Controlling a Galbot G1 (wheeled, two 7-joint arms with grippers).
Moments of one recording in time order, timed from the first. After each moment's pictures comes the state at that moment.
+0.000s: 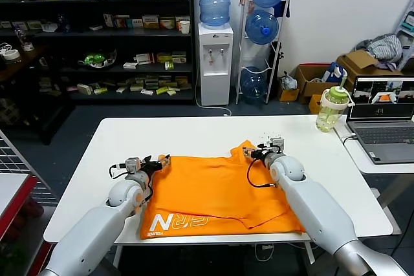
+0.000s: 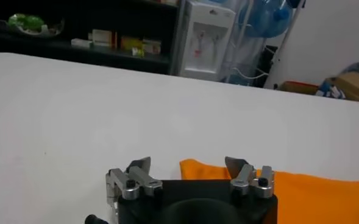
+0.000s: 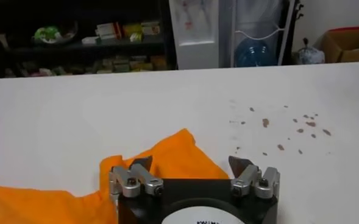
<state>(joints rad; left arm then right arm) 0.67 -1.07 0.09 -1.23 -0.90 0.21 -0.22 -0.51 1.18 -0.06 1.06 0.78 -0.46 0.11</state>
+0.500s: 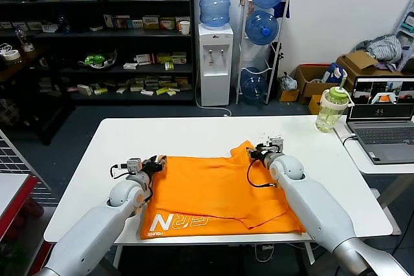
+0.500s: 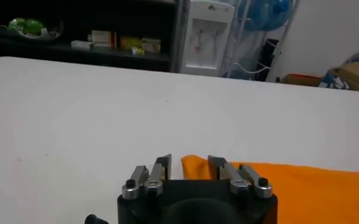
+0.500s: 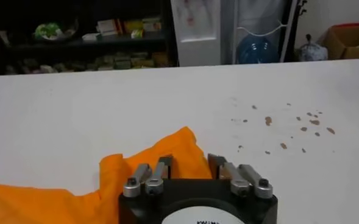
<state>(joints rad) 0.66 -1.05 0.13 -1.23 -0.91 0.23 -0.23 -0.50 1.18 -0.07 1.05 0.79 -0.49 0.10</state>
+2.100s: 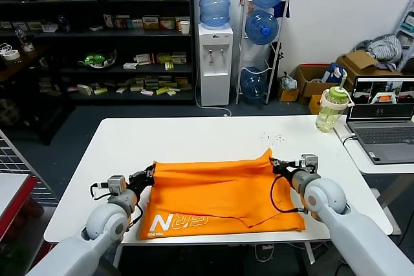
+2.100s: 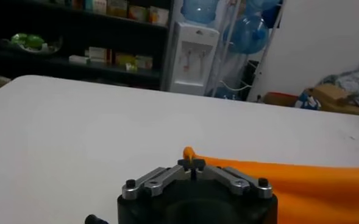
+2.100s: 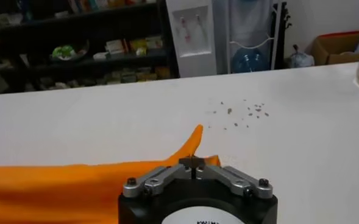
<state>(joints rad) 0.98 -0.88 -0.02 -1.71 -0.95 0.20 -0.33 -0.92 0.86 0.13 1.70 1.00 -0.54 0.25</state>
